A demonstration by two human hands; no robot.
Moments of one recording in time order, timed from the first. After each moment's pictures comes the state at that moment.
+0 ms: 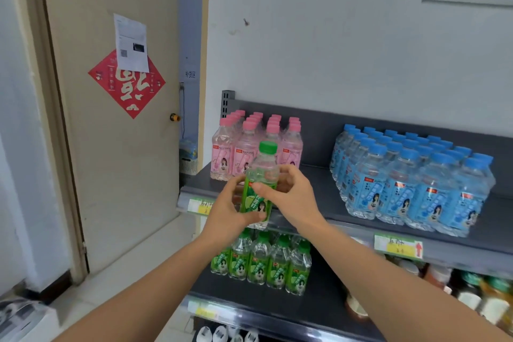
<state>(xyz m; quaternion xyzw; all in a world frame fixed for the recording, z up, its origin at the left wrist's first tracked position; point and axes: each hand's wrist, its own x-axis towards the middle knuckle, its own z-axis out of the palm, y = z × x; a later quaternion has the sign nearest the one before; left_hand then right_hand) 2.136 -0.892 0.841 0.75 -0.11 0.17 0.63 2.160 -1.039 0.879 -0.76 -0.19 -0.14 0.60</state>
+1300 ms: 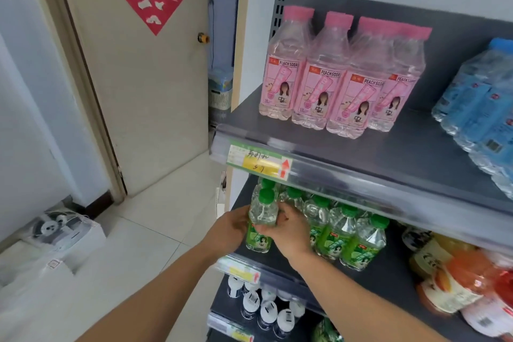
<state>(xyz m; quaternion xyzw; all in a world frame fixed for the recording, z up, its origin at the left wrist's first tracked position) 2.228 -0.794 0.622 0.81 0.00 -0.06 0.59 2.250 -0.950 0.640 -0.86 -0.02 0.05 0.50</state>
